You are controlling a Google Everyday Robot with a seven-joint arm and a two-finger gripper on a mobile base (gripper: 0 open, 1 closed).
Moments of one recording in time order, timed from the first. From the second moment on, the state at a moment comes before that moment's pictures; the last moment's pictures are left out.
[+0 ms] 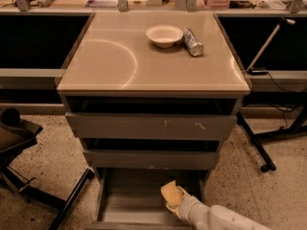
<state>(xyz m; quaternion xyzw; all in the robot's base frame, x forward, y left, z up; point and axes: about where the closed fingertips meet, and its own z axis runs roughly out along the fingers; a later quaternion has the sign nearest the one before) 0.470 -0.092 0.324 -0.44 0.79 0.07 0.42</state>
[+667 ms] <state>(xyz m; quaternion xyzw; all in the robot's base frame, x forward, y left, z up) 0.482 -0.093 0.281 -0.44 0.80 0.05 0.41</state>
